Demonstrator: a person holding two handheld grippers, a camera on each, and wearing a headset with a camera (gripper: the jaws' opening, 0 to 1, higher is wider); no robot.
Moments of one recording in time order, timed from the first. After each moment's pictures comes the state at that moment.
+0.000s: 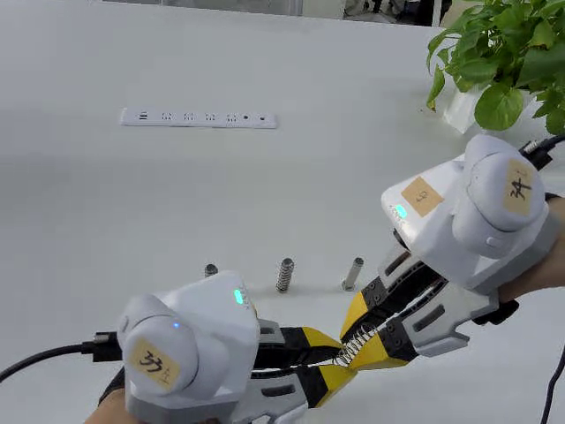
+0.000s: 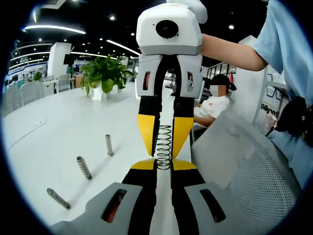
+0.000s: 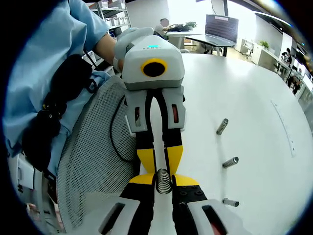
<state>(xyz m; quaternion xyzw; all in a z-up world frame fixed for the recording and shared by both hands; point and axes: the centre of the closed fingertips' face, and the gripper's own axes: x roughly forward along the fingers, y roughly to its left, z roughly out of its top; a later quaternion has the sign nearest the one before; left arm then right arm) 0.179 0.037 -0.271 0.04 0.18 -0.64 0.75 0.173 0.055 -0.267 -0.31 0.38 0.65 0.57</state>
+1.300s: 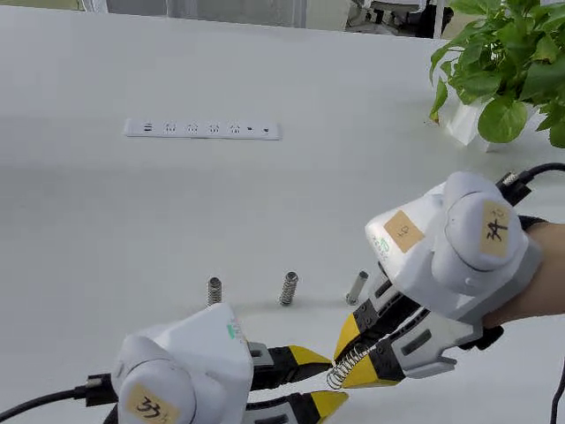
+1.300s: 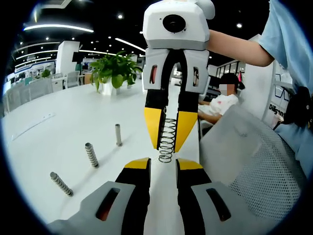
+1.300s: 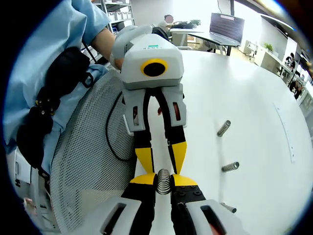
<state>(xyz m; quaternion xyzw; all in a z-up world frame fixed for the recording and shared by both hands) 0.186 0.054 -0.289 0.04 0.19 -0.60 0.78 0.177 0.063 -0.278 -0.33 0.38 0.65 0.56</state>
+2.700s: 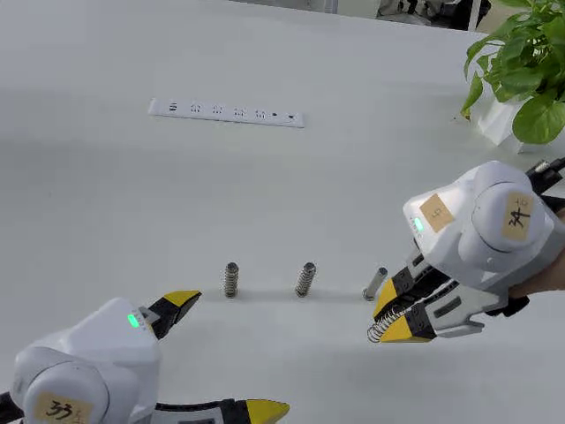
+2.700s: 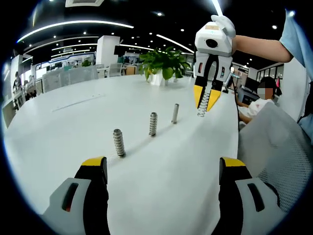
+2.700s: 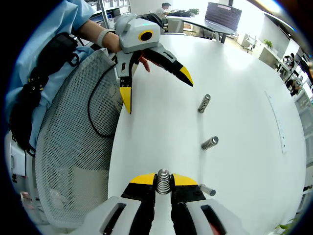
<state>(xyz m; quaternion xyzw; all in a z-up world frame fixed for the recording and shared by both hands) 0.232 0.149 -0.316 0.04 0.22 -0.43 0.87 0.228 0.021 -0.296 -0.39 0.40 0.61 0.56</state>
